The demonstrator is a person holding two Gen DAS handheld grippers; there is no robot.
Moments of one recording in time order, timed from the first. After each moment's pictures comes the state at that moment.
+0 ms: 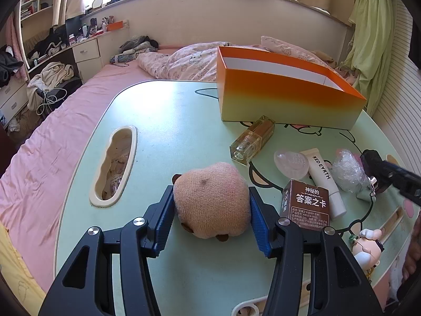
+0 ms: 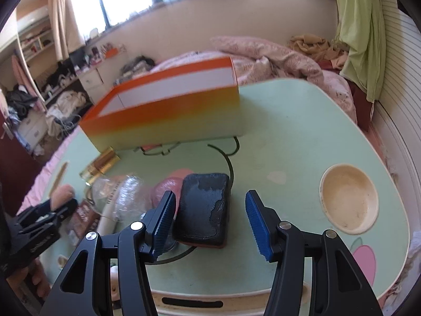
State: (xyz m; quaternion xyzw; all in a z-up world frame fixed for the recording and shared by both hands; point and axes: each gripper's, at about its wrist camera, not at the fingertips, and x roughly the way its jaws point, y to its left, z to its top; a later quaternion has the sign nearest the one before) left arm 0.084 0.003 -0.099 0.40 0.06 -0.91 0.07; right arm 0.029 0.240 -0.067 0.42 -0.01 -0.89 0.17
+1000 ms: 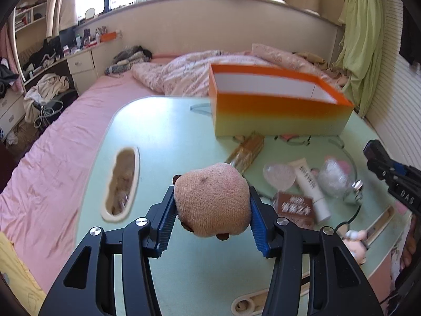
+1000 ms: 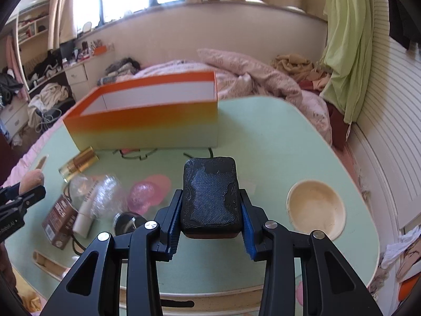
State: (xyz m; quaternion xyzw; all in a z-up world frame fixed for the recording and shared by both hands) left arm 0.088 0.005 -0.063 0.38 0.04 -0.92 0.05; right arm 0.042 0.245 -0.048 0.36 0.05 -0.92 0.13
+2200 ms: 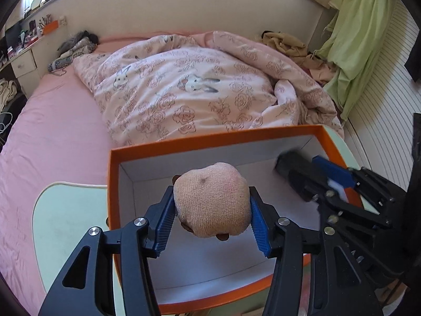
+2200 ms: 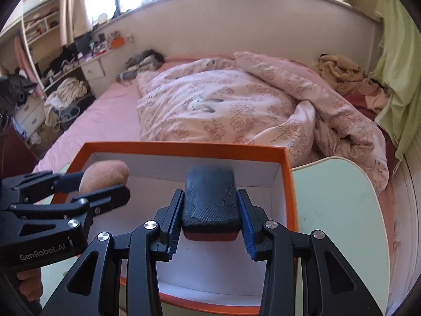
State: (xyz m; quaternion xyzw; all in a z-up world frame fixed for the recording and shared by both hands) left arm -0.131 0.027 -0.045 0.47 0.06 -0.88 -0.06; right arm -0.128 0.166 -0.028 0.40 0.04 -0.89 0.21
